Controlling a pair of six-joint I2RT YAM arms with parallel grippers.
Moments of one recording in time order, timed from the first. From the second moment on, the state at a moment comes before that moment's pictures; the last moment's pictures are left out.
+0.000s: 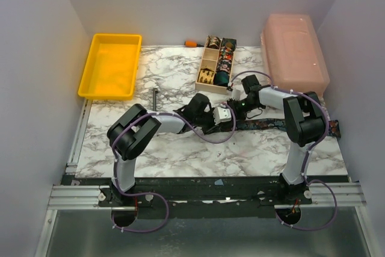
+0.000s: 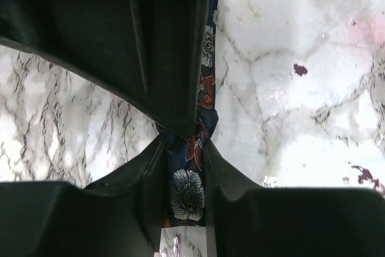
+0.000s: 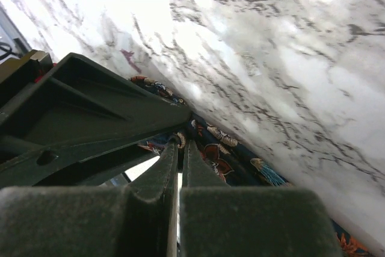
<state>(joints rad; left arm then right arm) -0.77 1.94 1.02 0.25 0.54 0.42 0.28 1.95 1.17 -0.54 -0.75 0.06</state>
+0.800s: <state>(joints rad) -0.67 1.82 0.79 0.41 0.60 0.32 0.28 1.95 1.14 -0.52 -0.76 0.01</state>
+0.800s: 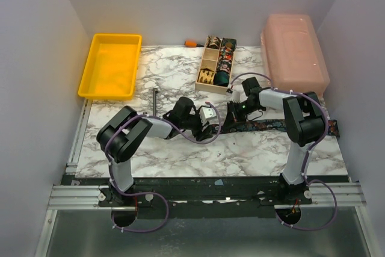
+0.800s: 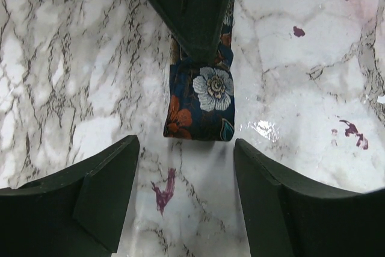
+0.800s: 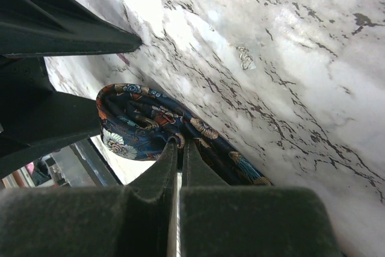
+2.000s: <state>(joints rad) -0.74 1.88 1.03 0.07 0.52 0.42 0.29 1.96 1.15 -0.50 -0.78 0.10</state>
